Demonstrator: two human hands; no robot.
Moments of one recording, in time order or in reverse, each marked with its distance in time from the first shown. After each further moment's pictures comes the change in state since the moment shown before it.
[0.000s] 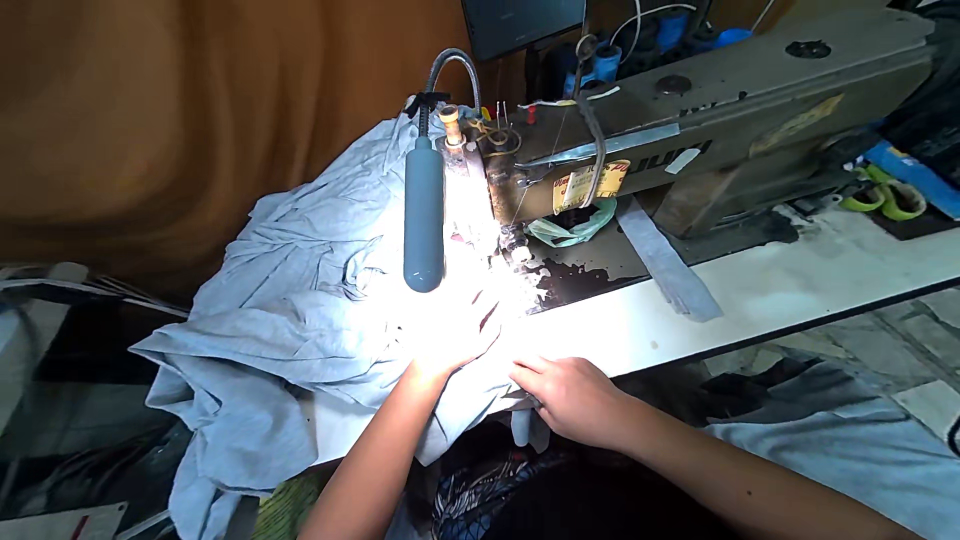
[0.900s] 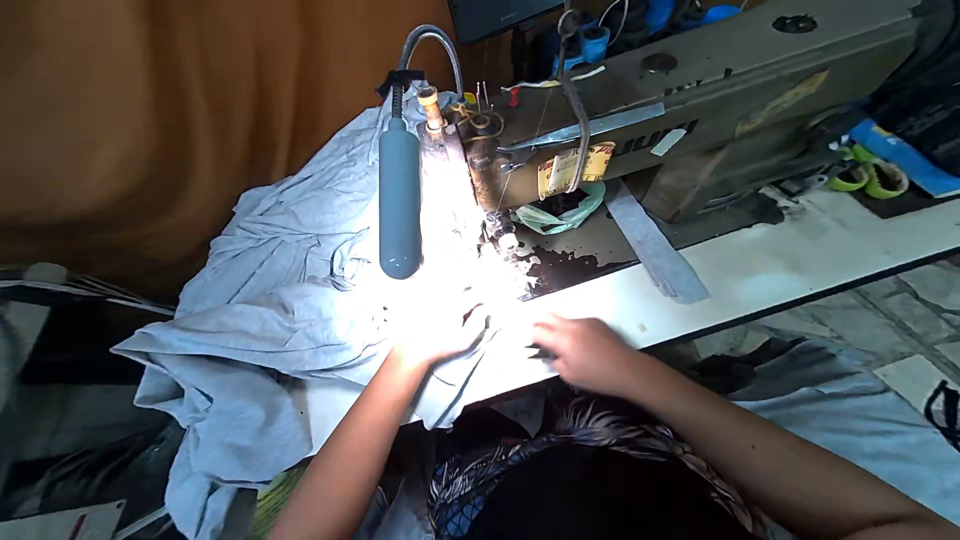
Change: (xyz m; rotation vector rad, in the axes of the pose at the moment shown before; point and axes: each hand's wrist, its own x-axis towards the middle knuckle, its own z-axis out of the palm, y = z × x) left_hand -0.005 0.001 -0.026 -0.050 -0.082 0.080; right_hand -0.007 0.028 -0.022 0.080 0.058 0.100
